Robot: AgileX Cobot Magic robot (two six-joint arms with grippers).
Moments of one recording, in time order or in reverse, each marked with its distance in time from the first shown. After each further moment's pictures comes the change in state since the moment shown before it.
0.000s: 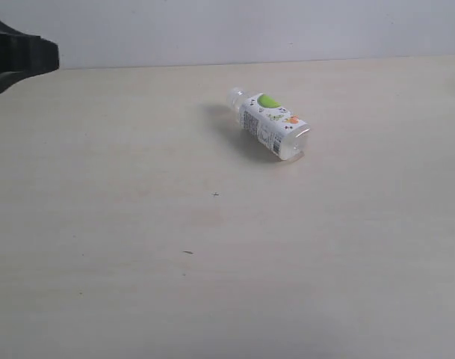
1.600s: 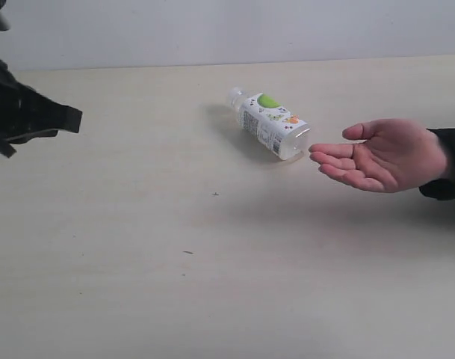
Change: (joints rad) left arm 0.059 0.294 -0.081 0.214 0.190 -0.077; right arm 0.057 0.000 0.000 0.000 0.000 0.000
